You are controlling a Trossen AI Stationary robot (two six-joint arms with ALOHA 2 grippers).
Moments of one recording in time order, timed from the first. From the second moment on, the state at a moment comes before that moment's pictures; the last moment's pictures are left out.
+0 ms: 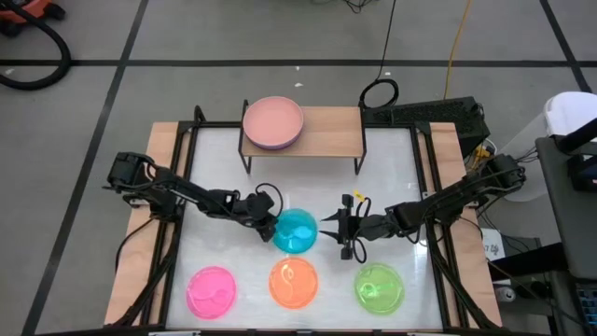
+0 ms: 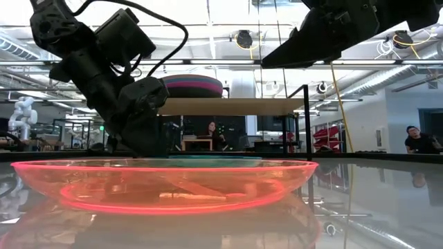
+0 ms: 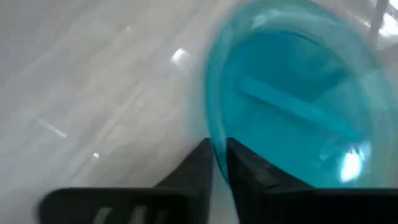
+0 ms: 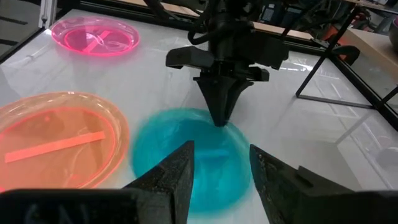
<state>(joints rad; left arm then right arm) -0.11 1.62 0.56 0.23 -0.09 -0.69 0.35 1.42 0.63 0.35 0.42 0.02</state>
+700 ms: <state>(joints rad) -0.04 1.57 0.93 0.01 -0.08 -0.51 0.48 1.02 0.63 0.17 0.42 -0.08</state>
